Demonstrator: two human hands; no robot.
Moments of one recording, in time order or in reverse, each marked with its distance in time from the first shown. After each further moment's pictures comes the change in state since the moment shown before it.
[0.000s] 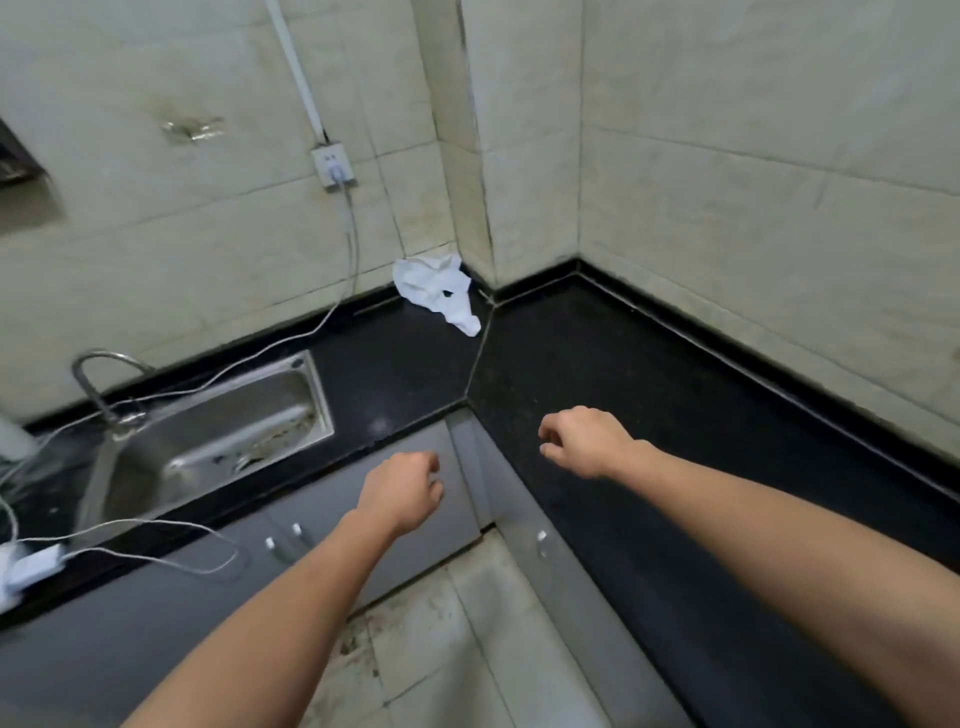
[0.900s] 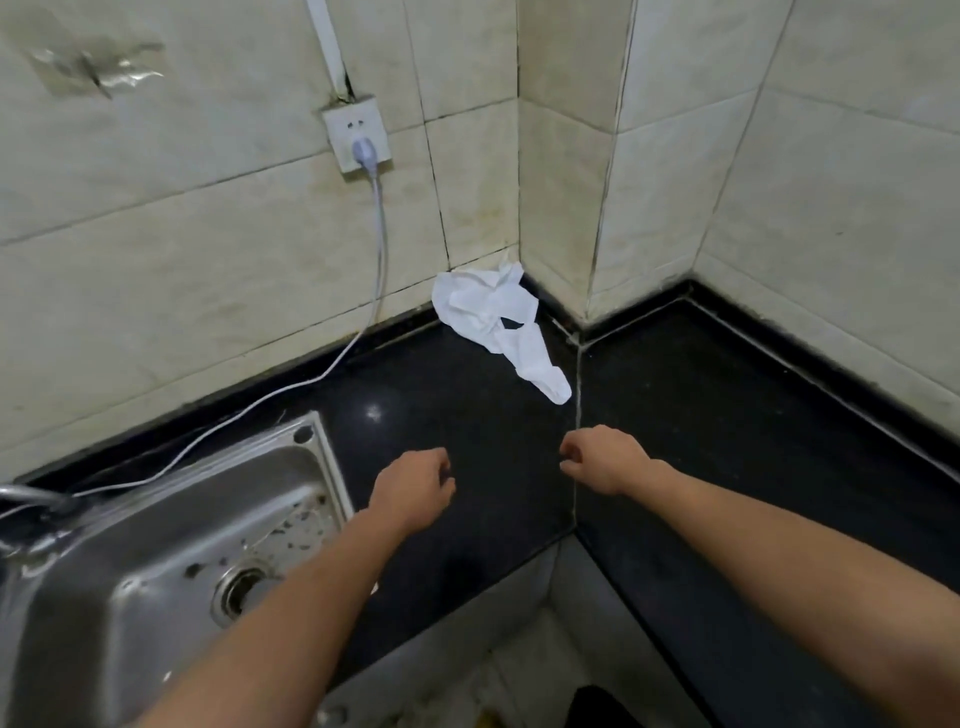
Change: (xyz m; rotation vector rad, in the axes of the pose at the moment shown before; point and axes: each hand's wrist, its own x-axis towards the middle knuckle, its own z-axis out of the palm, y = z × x) left_hand 0.358 -0.232 -0.016 -0.123 -0.129 -0.005; right_hand 0.419 -0.028 0.053 0.060 -0.220 0.193
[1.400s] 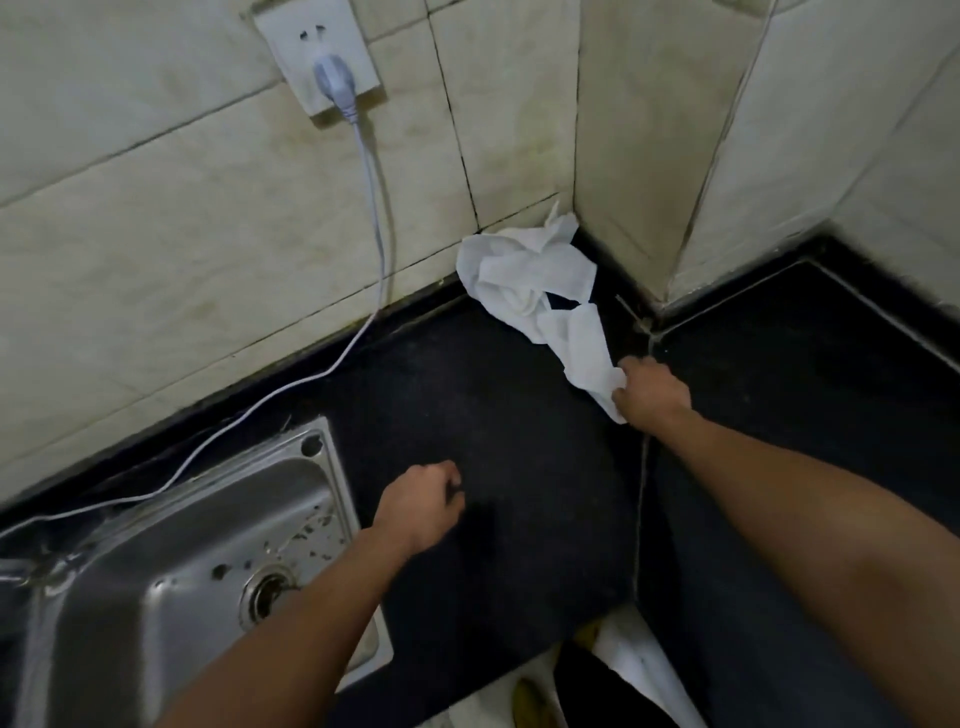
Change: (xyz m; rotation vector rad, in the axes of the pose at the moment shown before) left_hand 0.121 -0.045 0.019 -0.029 -0.192 -0.102; right_hand 0.217 0.050 0.000 0.153 0.030 0.260
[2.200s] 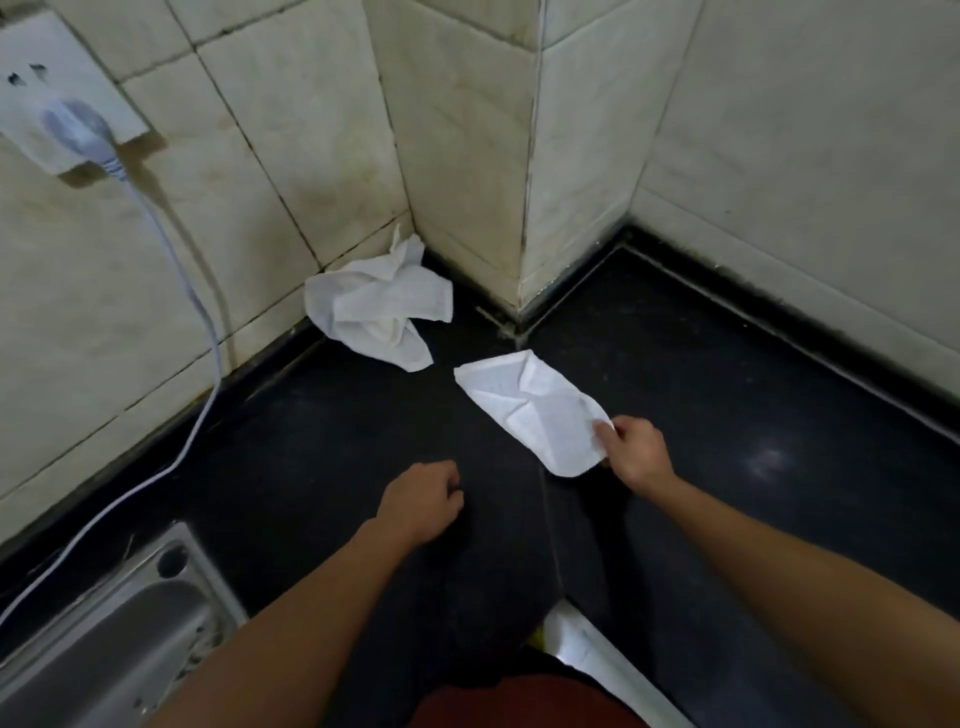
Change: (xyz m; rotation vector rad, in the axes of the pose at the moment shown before) left_hand 0.088 0.076 0.025 0.038 -0.174 0.315; right_hand -0.099 0.093 0.013 0.566 0.228 0.378
